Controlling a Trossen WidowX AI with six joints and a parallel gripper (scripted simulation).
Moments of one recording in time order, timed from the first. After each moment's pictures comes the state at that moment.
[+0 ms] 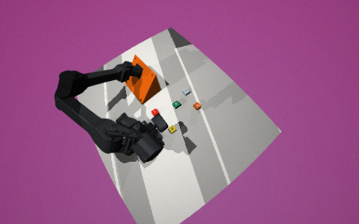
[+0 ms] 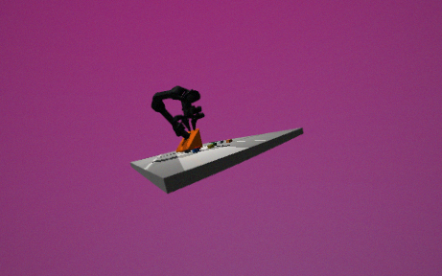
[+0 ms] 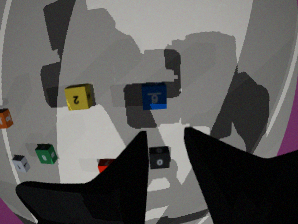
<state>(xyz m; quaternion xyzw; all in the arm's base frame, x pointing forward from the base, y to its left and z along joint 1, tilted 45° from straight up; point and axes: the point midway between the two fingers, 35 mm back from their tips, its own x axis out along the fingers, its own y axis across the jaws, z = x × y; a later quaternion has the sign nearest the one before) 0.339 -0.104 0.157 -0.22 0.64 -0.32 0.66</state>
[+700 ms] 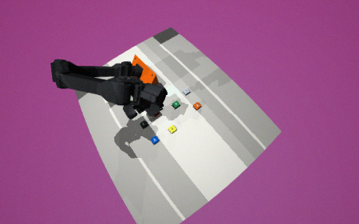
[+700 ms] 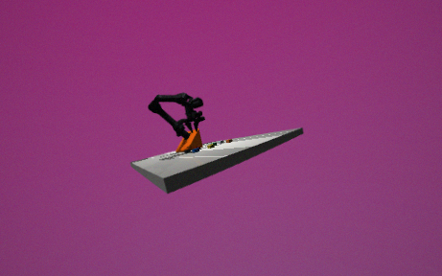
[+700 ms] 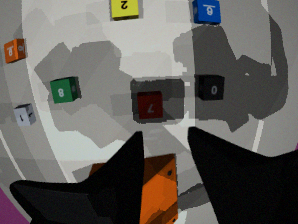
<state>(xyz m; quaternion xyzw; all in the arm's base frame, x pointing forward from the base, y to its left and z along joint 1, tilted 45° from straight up) 0.235 -0.038 0.090 -0.22 0.64 -0.31 0.67</state>
